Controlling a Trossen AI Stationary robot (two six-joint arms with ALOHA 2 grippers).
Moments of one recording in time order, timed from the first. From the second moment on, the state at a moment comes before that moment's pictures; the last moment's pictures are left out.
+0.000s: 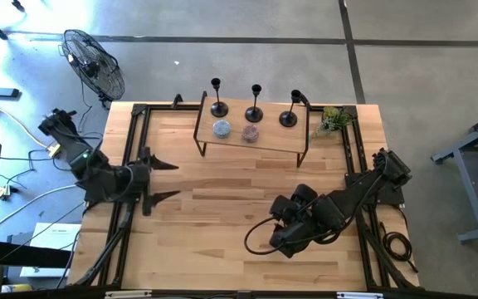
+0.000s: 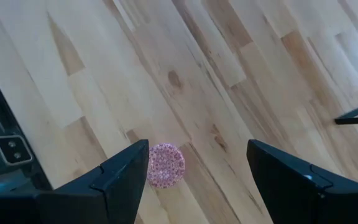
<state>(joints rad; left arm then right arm) -0.74 0.75 0.89 -0.50 -0.86 -0.25 0.58 1.83 1.91 -1.44 0.40 1.07</state>
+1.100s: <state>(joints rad) -0.74 0.37 0.18 -0.04 -0.56 -0.20 0.58 1.83 1.91 -1.43 0.44 1.03</state>
